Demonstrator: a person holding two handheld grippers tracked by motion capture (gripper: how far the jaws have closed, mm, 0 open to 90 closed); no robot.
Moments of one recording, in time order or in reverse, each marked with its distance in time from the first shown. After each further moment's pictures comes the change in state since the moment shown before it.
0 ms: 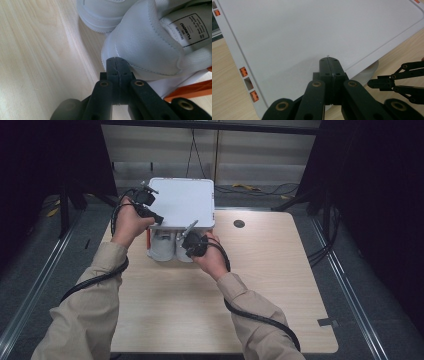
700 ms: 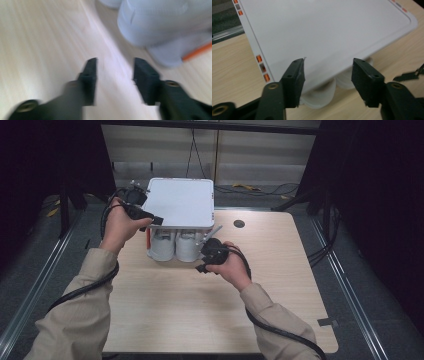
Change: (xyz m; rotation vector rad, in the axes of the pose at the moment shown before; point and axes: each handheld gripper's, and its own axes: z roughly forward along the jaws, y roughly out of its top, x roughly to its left) left arm -0.004 -0.018 -0.032 -0.041 0.008 -0.016; right arm 0.000 -0.055 -0.043 -0.024 0.126 0.135
